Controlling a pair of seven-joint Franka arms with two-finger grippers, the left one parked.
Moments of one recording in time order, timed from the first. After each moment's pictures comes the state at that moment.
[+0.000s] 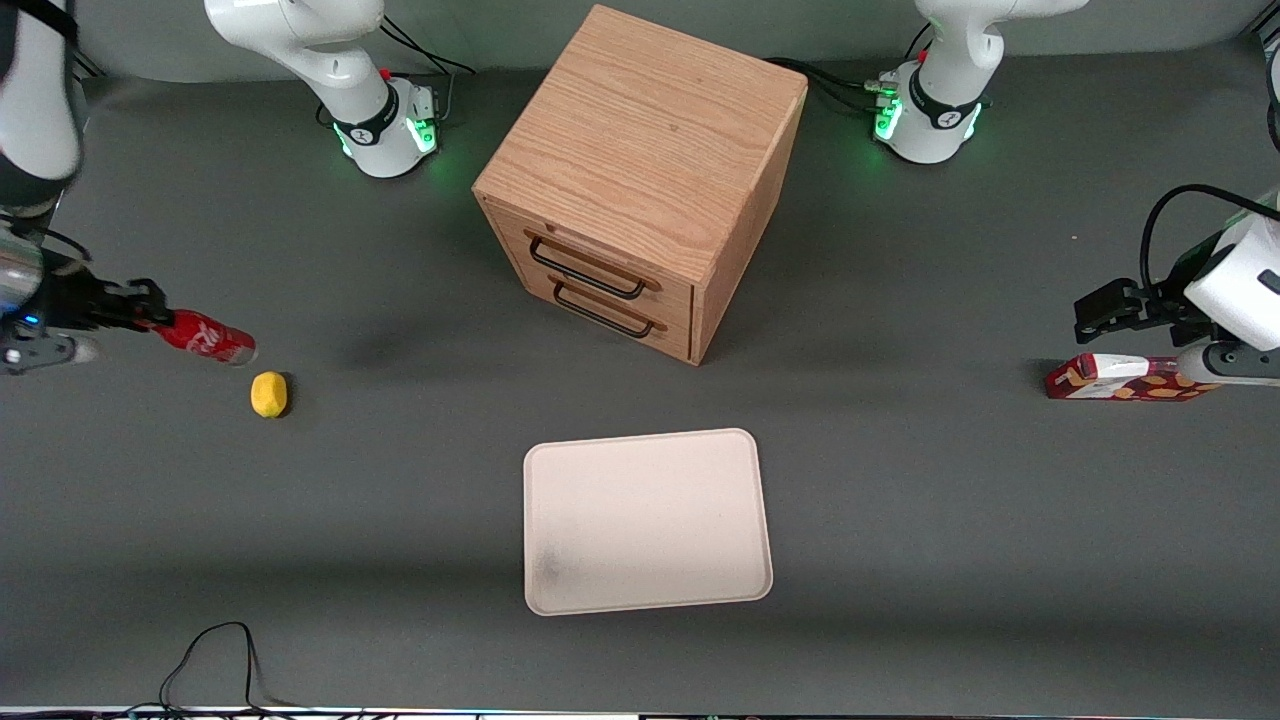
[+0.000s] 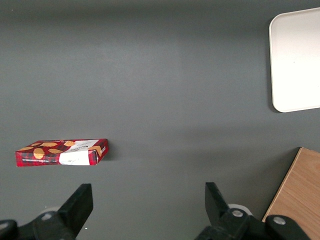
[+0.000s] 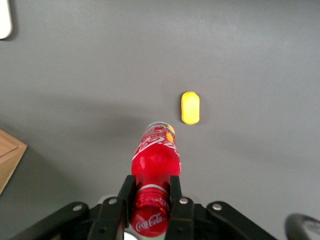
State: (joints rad) arm 0.08 0.06 -0.23 -1.67 -0.02 1.56 -0.29
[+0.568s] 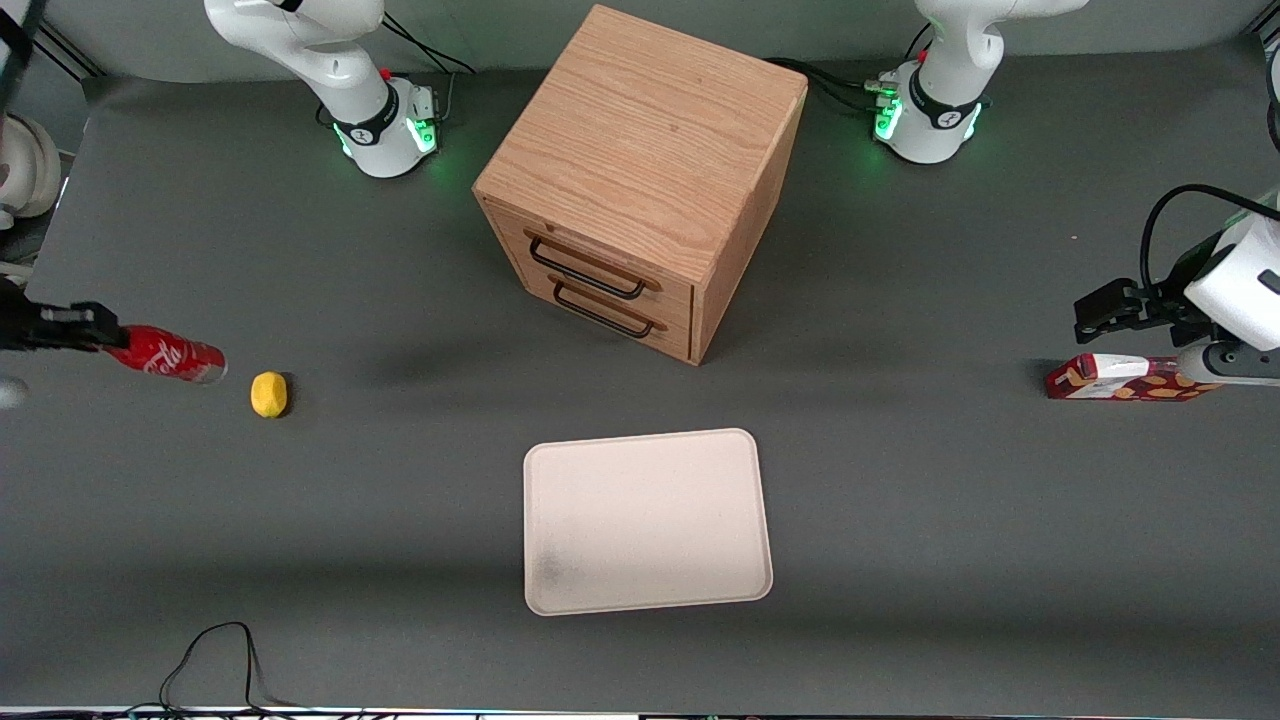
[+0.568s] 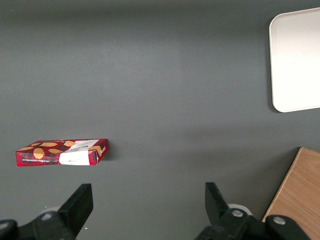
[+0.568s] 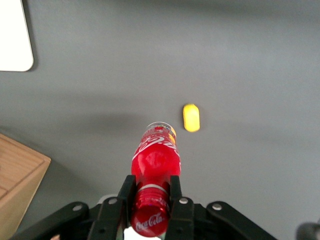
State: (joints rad) arm 0.09 0.38 -0.18 -1.12 0.02 1.30 -0.17
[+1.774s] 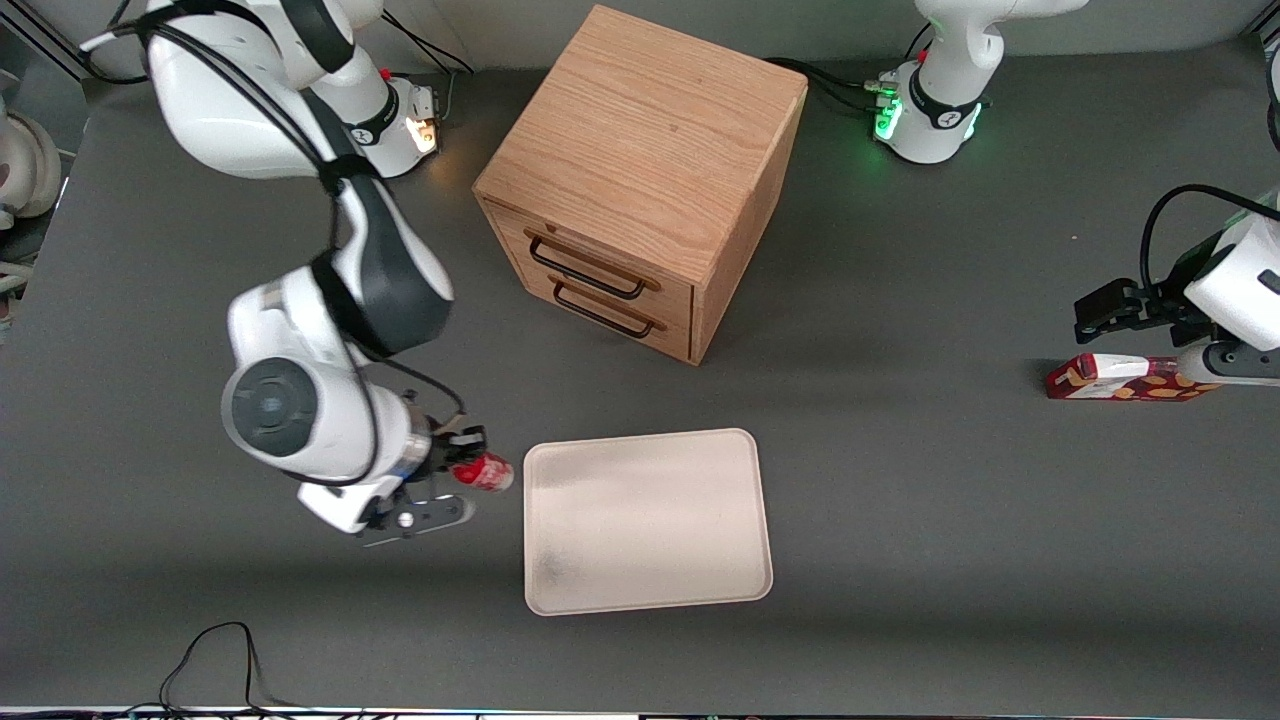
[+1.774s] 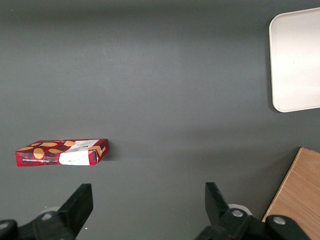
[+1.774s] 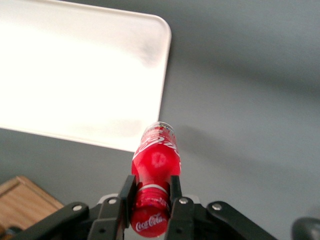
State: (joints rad) arm 0.34 0.81 0.10 -0.91 -0.02 1.68 0.19
